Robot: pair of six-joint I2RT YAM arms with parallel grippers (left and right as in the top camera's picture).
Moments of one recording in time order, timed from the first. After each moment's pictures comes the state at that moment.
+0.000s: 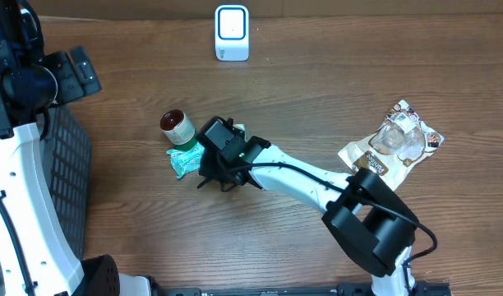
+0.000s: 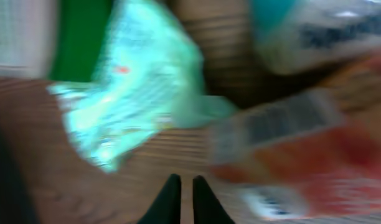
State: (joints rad) left arm 0.19 1.62 2.19 -1.52 -0.12 -0.20; right arm 0.87 2.04 1.40 -0.49 -0.11 1.11
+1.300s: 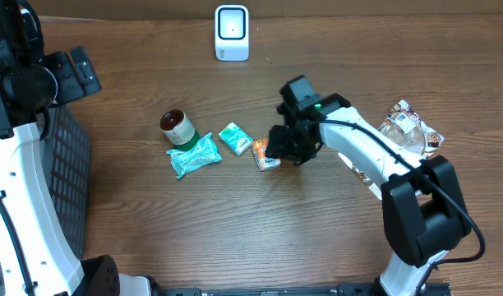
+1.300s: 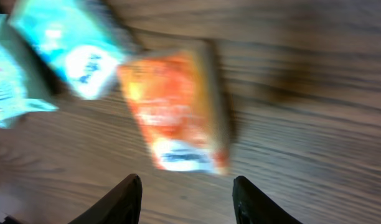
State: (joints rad) left arm 0.19 1.62 2.19 -1.52 -0.12 -0.20; right arm 0.45 1.90 1.32 -0.81 -0.35 0.46
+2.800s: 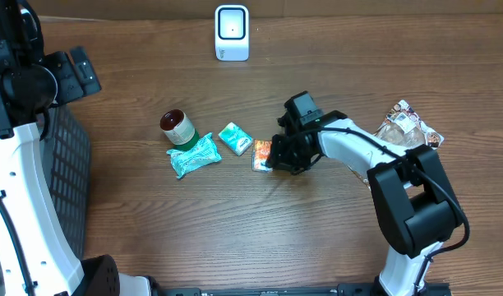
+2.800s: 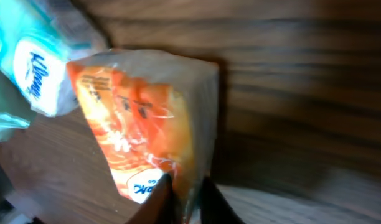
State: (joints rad) left arm 0.19 1.62 2.19 -1.52 -0.12 -0.20; right arm 0.46 1.97 1.19 -0.58 -0.46 0.55
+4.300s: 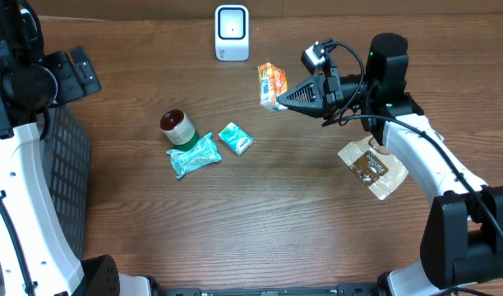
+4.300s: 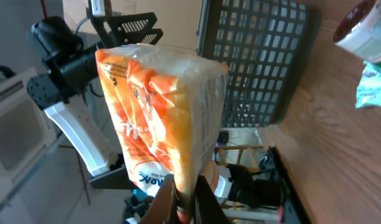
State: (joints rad) left arm 0.19 1.62 2.19 -1.52 -0.12 -0.20; right arm 0.15 1.71 1.18 0.28 -1.56 1.15
